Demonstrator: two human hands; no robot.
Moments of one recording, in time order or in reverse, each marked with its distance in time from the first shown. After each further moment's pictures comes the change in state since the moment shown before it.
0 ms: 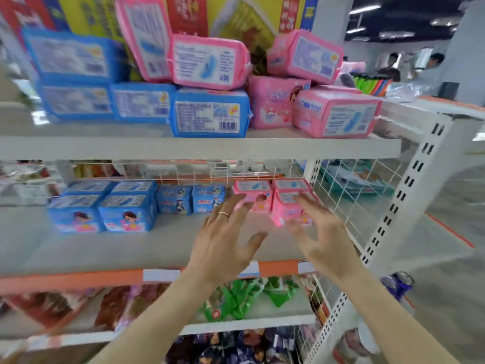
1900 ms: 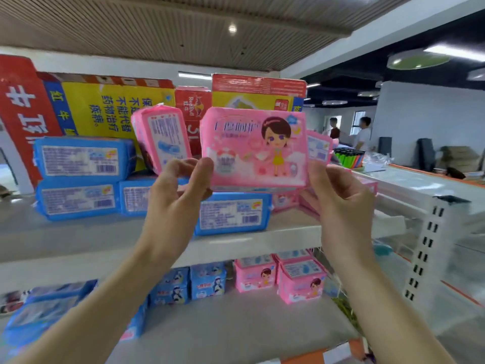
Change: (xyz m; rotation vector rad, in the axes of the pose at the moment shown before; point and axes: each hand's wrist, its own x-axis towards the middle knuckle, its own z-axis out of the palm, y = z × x) left_hand 0.136 -0.032 -0.196 -0.987 0.267 -0.035; right_hand 0.140 -0.158 -0.041 0.727 0.649 0.027
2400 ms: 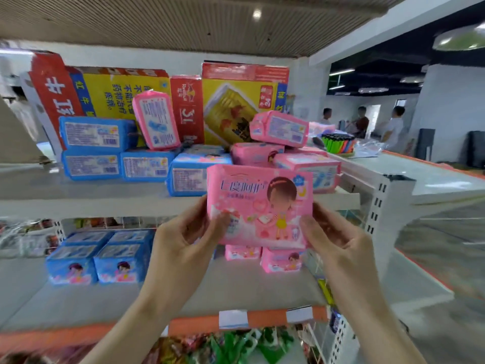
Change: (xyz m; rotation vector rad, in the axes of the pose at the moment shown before) left_hand -0.144 0.042 0.103 0.120 0.058 -0.086; right_hand -0.068 -0.024 -0.153 -0.005 -0.269 0.210
